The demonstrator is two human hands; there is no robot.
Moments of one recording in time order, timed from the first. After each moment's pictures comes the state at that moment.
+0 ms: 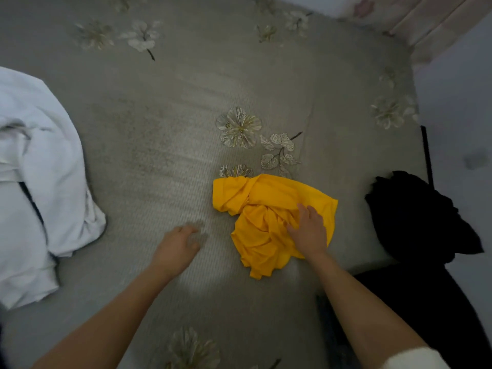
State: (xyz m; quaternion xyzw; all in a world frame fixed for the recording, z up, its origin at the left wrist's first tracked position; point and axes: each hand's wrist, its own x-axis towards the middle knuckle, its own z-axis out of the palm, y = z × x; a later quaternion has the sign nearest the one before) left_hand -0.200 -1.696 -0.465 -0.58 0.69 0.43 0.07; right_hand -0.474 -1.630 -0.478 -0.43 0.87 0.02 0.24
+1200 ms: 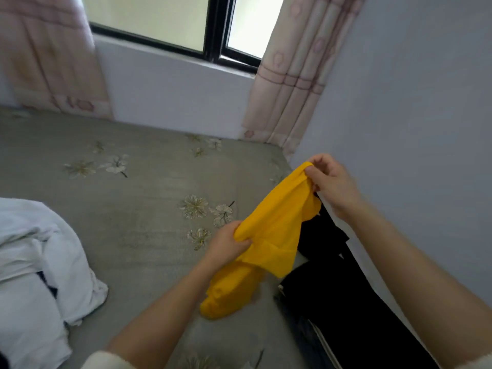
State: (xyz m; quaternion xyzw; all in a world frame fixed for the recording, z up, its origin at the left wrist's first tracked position) left_hand -0.227 -1.609 -0.231 -0.30 0.76 0.54 -0.17; right_hand -0.368 -1.517 -0.058 -0.42 0.76 -0.47 0.15
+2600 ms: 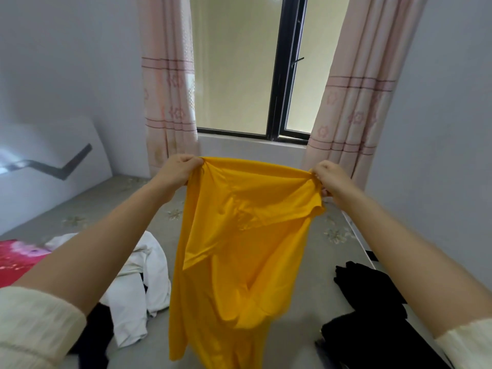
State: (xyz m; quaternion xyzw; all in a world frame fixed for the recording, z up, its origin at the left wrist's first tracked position) left_hand -0.056 -1.549 0.004 -0.40 0.71 0.39 -0.43; right_hand -0.331 -1.446 0.016 -0.46 0.71 -0.49 0.20
